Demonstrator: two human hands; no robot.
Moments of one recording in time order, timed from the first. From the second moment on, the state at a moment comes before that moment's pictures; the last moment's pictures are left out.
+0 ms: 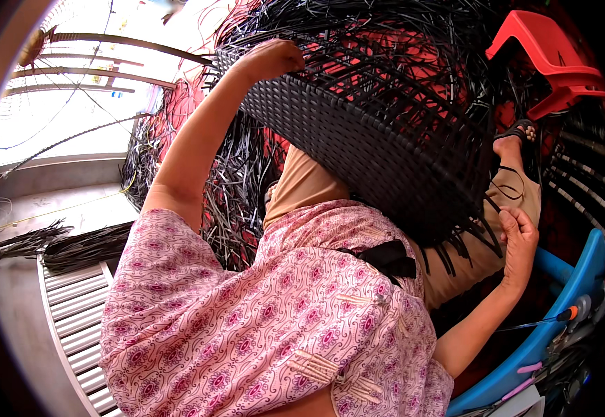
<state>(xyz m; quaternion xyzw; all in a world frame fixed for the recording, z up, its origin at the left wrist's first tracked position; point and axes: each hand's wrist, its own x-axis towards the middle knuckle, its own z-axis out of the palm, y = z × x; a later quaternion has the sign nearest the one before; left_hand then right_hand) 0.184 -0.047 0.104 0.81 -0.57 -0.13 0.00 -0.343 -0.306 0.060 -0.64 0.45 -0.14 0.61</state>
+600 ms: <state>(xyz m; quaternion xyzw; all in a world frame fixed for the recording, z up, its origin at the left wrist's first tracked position) 0.204 -0.062 0.114 0.83 -0.52 -0.17 -0.06 -0.328 -0.300 0.055 -0.64 0.43 -0.14 0.62</state>
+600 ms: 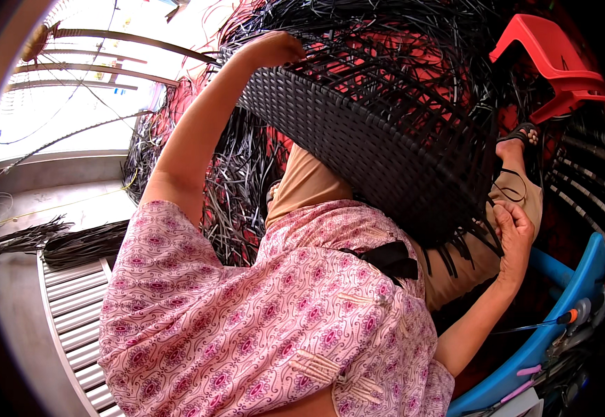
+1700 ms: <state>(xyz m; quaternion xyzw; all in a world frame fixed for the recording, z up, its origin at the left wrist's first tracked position) 0.205 -0.039 0.115 0.85 -0.51 -0.10 -0.10 -0.337 -0.304 0.062 -0.66 0.44 -0.15 0.59</state>
